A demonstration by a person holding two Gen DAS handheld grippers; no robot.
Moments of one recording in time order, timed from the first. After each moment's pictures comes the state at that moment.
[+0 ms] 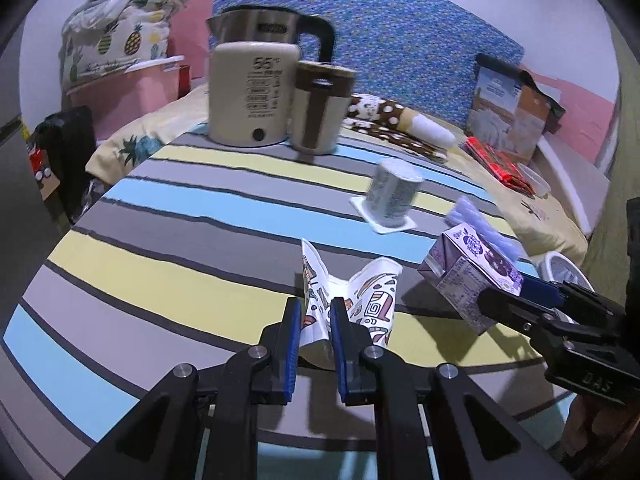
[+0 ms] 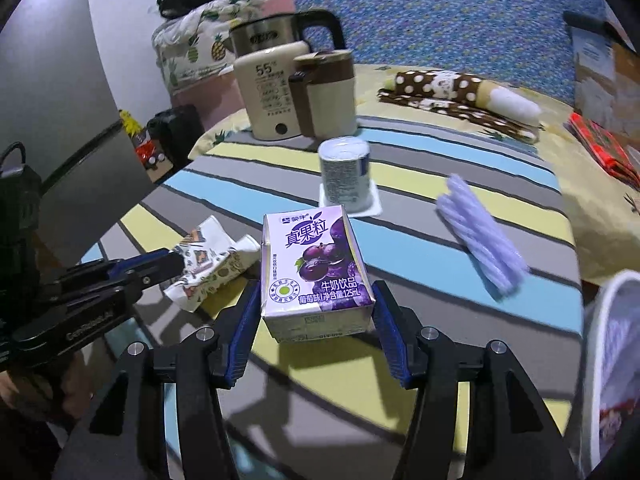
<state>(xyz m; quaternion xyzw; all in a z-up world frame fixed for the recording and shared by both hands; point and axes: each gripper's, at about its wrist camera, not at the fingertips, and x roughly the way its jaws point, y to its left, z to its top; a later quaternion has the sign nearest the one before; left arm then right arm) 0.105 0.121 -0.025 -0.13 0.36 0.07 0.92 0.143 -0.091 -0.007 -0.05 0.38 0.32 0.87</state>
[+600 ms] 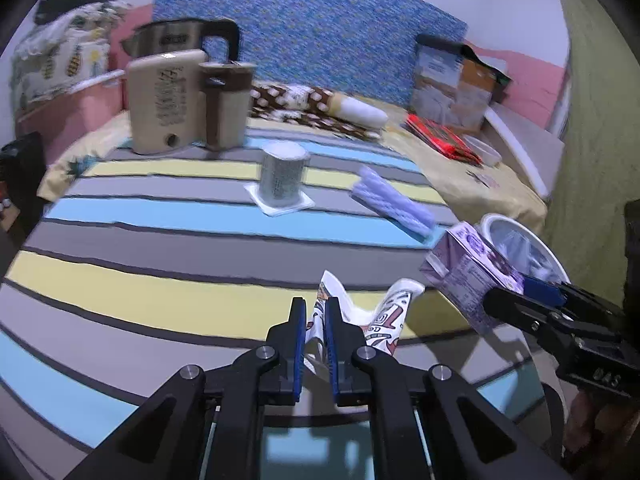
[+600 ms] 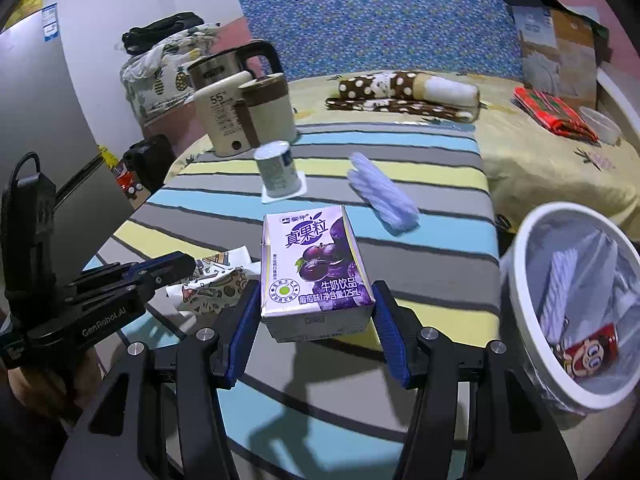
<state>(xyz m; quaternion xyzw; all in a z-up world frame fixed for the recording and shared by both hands) 0.106 0.049 -0.019 -0.10 0.37 -0.03 0.92 0.131 -0.150 -0.007 -0.01 0.38 0.27 0.88</state>
